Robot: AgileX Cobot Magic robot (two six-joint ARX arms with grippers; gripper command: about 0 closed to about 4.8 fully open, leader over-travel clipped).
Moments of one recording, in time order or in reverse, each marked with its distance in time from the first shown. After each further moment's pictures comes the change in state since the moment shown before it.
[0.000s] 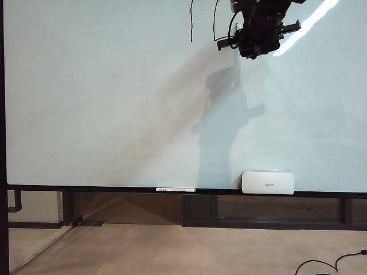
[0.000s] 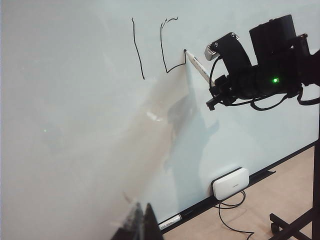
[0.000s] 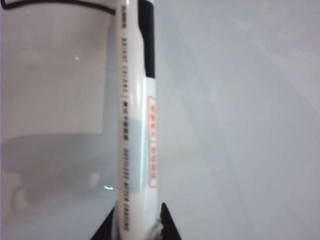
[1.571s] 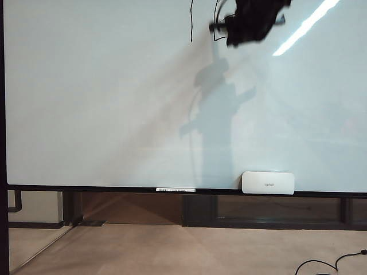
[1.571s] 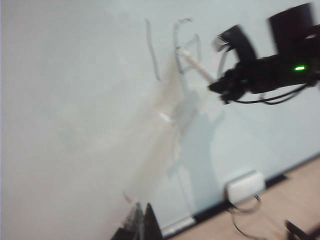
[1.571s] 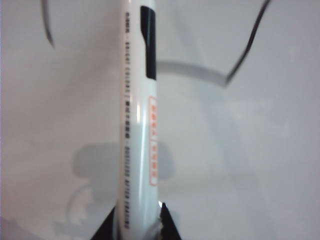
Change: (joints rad) left arm 0.000 -0.034 0.000 -0.005 -0.065 0.003; right arm -0.005 -0.026 0.055 -0.037 -0.320 -0.016
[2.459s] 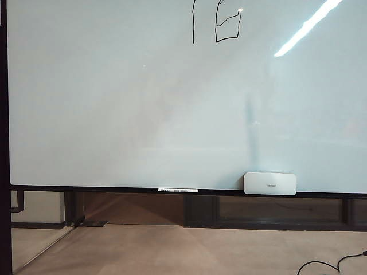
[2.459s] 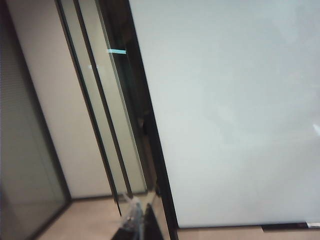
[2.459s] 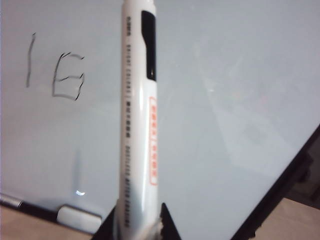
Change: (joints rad) left arm 0.006 -0.357 0.764 -1.004 -0.538 0.132; right arm -0.140 -1.072 -0.037 -0.937 0.102 -0.165
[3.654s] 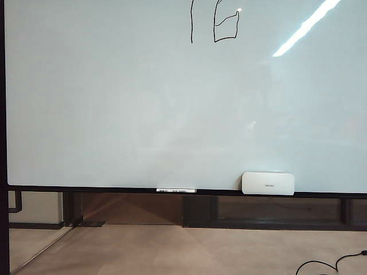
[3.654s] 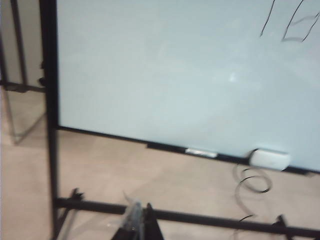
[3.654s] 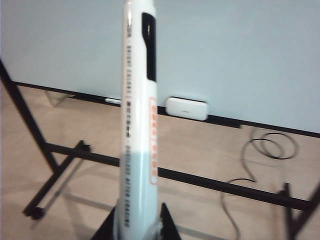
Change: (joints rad) left arm 0.648 -0.094 -0.408 -0.049 0.796 -0.520; right arm 0.001 -0.745 -0.743 -0.225 -0.261 0.355
